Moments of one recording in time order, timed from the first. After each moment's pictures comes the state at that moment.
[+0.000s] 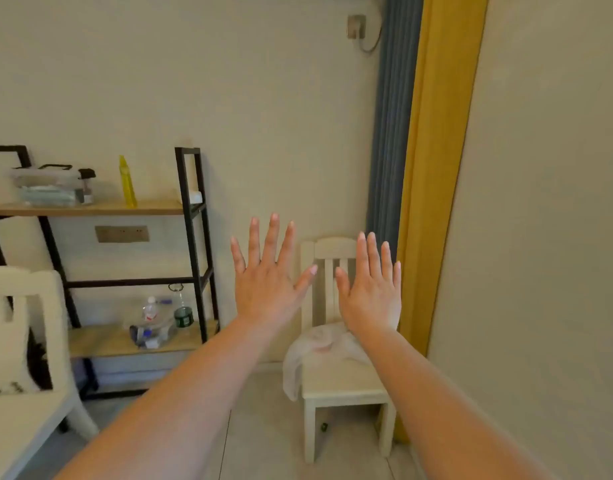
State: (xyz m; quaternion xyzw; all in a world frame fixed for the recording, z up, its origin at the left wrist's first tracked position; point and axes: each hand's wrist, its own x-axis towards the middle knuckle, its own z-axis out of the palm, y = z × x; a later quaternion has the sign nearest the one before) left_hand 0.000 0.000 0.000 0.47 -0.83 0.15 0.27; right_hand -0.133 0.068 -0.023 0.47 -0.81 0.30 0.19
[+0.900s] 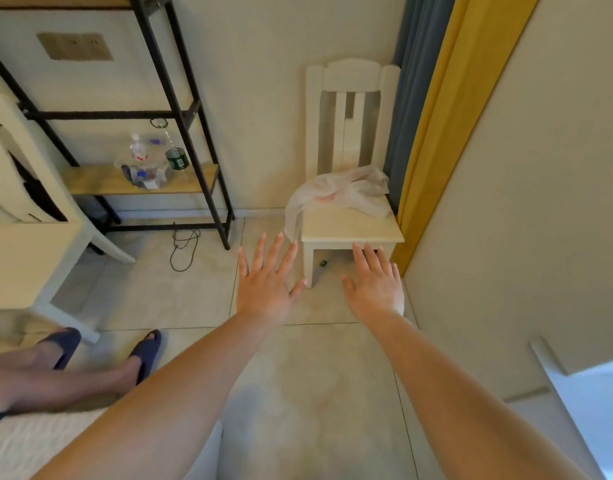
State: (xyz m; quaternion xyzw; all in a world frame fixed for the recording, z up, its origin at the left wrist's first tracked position) left_hand -0.028 0.040 -0.251 0.49 -0.87 -0.01 0.00; right_hand -0.193 0.114 -0.253 0.52 -0.85 0.08 -0.10
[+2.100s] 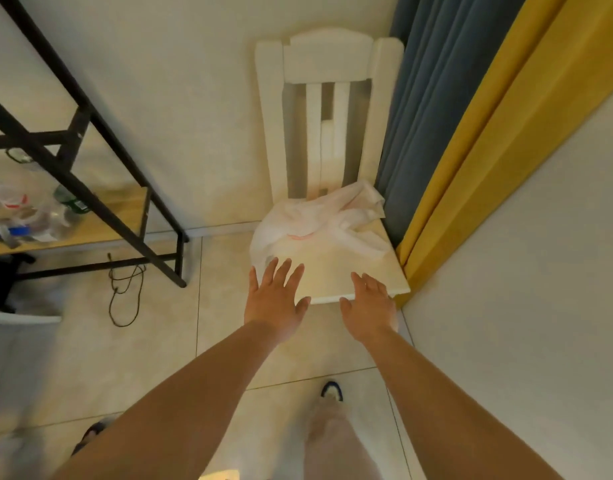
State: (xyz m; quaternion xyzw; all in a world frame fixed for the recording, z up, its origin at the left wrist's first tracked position) left_hand -0.252 -0.319 -0.344 0.41 -0.90 -0.10 -0.12; right_hand -0.393 -0.225 -0.346 0.42 -0.88 0.00 -0.22
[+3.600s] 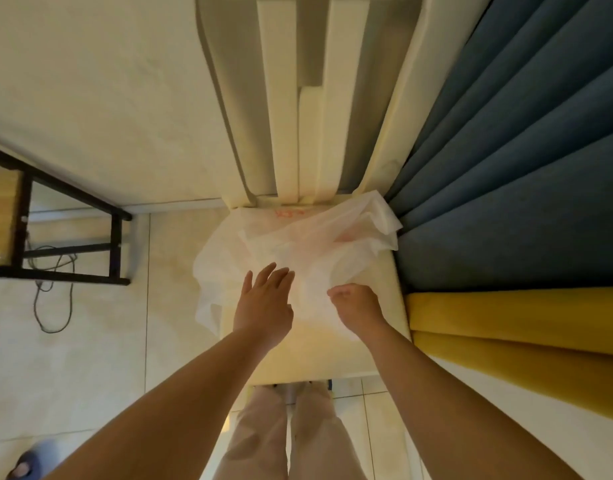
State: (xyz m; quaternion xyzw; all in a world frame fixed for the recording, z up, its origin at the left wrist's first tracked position) left_hand -0.492 -0.558 -0.522 0.42 -0.85 -0.21 -0.22; right_hand -0.639 -0.488 -0.531 0.21 -0.82 0.15 -0.51
